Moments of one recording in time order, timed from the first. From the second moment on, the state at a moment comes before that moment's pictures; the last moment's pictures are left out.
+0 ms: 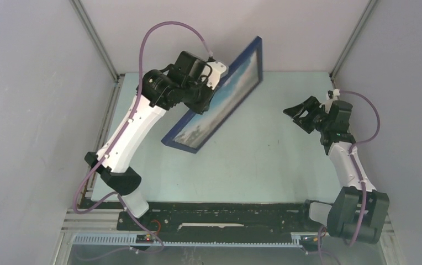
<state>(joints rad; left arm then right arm) -0.72 1.70 2.21 -1.31 -0.08 0.05 -0.20 1.20 0.80 -0.07 -0.58 0.68</state>
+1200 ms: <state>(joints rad) -0.32 2.27 2.18 -0.85 0.93 -0.32 -0.21 1.31 0.80 -0.04 -0.62 0.68</state>
